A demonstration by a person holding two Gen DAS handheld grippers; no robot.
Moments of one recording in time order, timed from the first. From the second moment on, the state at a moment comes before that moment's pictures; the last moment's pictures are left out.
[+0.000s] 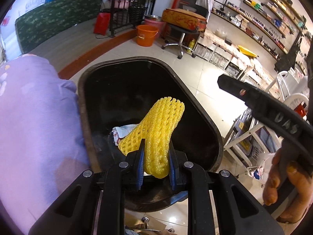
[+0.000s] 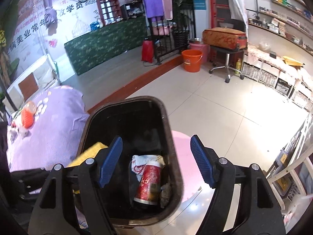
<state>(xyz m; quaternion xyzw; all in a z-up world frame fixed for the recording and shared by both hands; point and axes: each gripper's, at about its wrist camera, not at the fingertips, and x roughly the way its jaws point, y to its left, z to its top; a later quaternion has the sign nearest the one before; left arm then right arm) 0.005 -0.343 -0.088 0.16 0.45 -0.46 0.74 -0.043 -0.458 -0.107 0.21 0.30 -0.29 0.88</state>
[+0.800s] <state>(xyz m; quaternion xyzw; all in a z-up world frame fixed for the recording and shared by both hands) -0.009 -0.324 -0.087 0.16 0.42 -0.48 0.75 -0.056 -0.471 -0.106 0.23 0.29 -0.30 0.88</state>
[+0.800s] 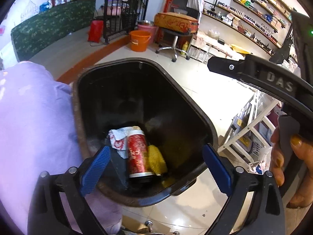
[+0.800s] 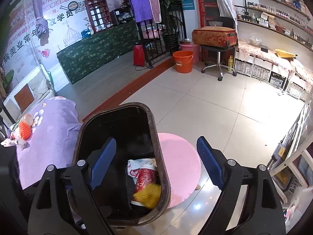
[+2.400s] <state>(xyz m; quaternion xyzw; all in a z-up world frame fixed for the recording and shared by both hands) 0.229 0.070 -0.037 0.04 0.43 -0.05 0.90 0.271 -0.132 -0.086 0.04 0.43 0.19 0.88</state>
